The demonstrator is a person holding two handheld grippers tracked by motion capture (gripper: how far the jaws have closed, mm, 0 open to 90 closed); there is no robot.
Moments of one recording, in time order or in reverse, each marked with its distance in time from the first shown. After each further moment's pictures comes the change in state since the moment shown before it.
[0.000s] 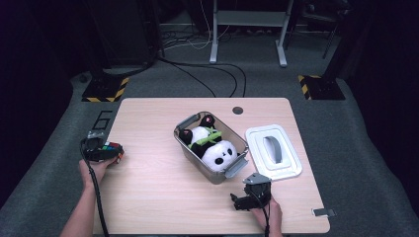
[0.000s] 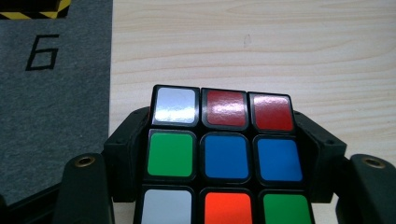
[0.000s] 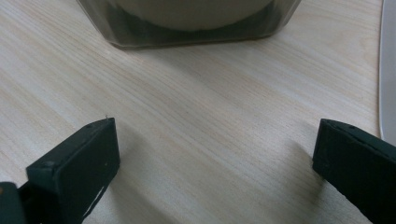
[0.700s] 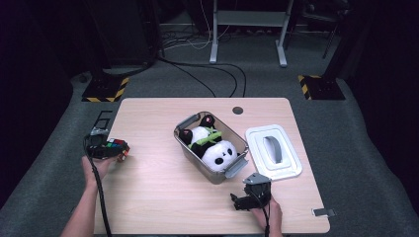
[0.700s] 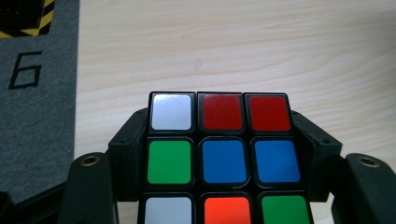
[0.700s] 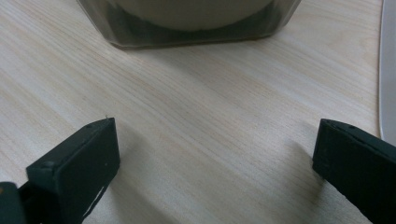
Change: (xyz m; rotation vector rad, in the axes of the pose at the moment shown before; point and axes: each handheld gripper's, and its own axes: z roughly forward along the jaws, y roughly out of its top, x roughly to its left) left arm -0.030 0.020 -0.021 -0.026 -0.066 0.050; right arm 0.000 0.000 0.000 0.000 -0.001 -0.001
